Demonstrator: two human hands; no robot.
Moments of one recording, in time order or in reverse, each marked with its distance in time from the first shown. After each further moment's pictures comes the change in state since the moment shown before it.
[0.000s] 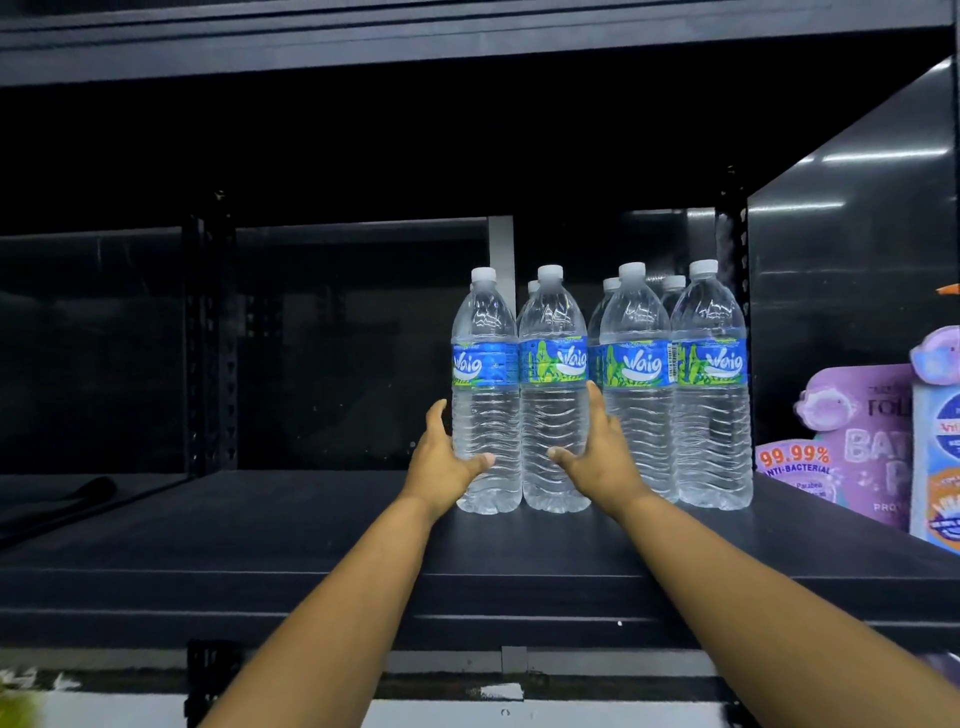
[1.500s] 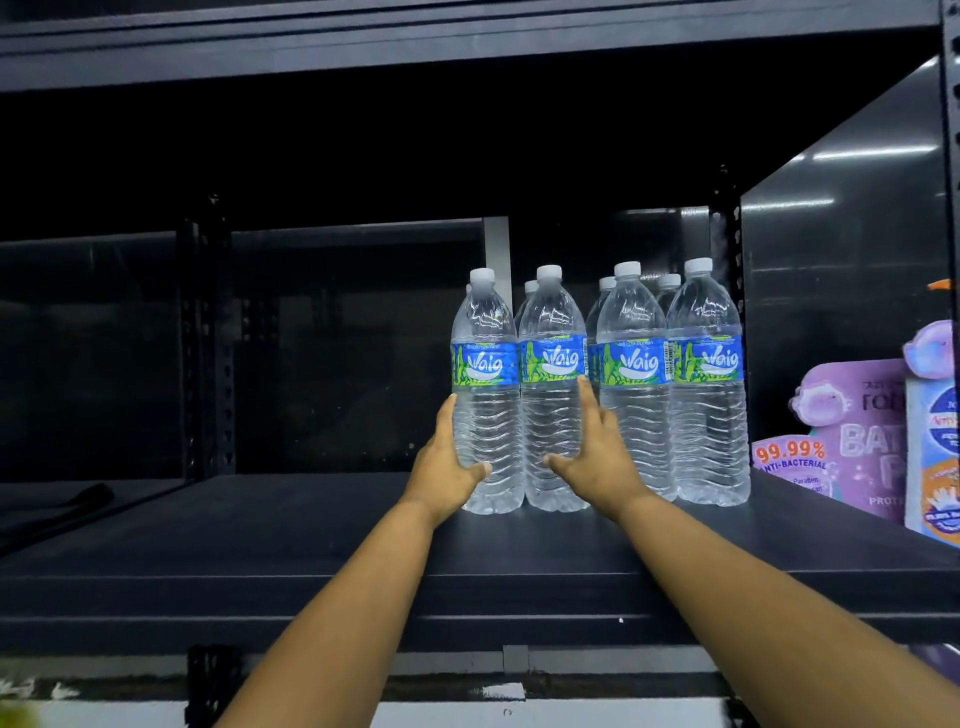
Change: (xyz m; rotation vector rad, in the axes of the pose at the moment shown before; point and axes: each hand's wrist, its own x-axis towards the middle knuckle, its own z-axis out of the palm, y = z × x) left_hand 0.001 -0.008 0.002 0.032 -0.052 0.101; right_hand -0.004 -0.001 -0.001 -0.034 -0.005 -0.040
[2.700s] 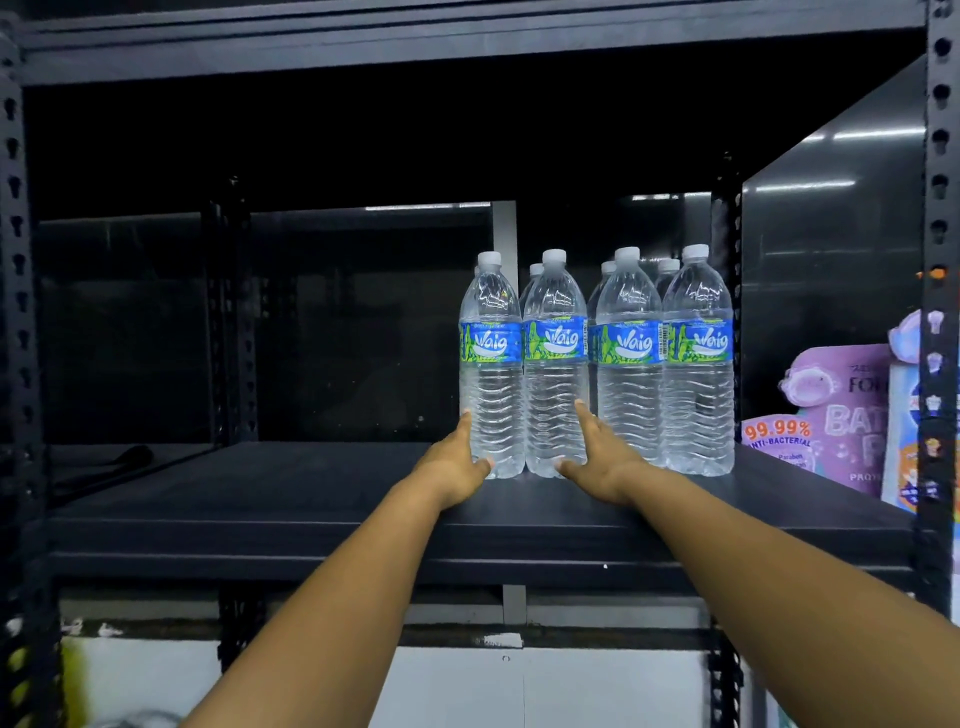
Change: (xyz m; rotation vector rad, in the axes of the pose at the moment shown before) left_hand -0.041 0.034 -0.011 0.526 -0.291 -0.248; right_hand -0.034 -0.009 -0.025 -0.378 -0.397 0.155
